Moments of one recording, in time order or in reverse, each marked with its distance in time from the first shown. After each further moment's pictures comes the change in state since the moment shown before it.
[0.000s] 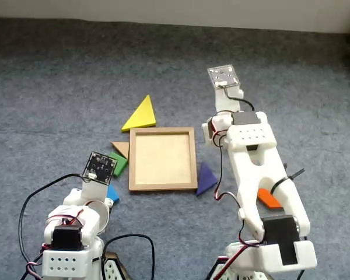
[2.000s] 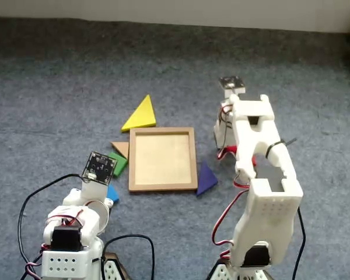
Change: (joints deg) left arm 0.0 0.0 0.0 0.0 0.0; right arm 5.7 30.3 -24.8 13.4 3.8
